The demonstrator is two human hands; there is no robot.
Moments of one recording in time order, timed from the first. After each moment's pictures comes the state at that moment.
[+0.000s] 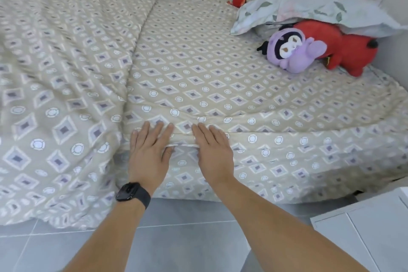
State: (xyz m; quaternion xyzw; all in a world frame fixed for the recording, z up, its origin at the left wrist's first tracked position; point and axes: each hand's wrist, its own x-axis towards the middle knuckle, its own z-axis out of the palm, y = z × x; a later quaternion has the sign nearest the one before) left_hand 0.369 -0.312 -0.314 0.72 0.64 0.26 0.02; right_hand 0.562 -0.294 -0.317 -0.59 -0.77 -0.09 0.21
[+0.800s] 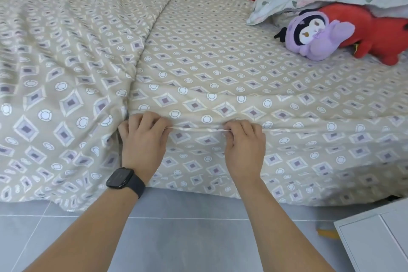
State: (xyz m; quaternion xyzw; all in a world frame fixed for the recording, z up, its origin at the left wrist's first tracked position) left_hand 0.363 -0.334 -0.322 0.68 0.64 0.32 -0.16; right_hand 0.598 -0.322 -0.331 -0.62 -0.67 -0.10 0.39
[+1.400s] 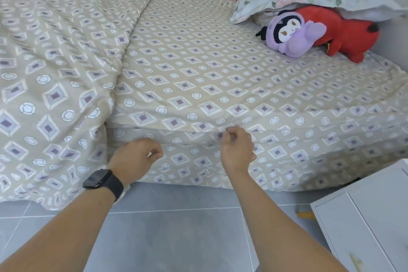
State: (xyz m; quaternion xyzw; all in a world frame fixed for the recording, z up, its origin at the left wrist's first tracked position) left_hand 0.348 -0.354 -0.335 0.75 0.63 0.14 0.16; right_hand 0.610 -0.332 -0.350 -0.77 -0.46 0.17 0.41
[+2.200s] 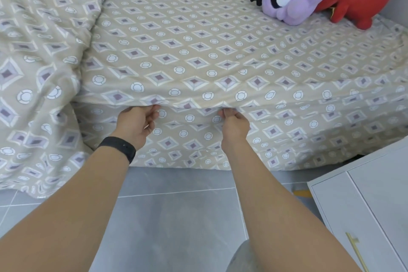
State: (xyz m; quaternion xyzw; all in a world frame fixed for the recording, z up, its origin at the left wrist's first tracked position) left_hand 0.411 -0.298 -0.345 0.17 0.59 0.51 0.60; right_hand 0.634 -0.303 -0.363 -0.63 -0.19 0.47 0.59
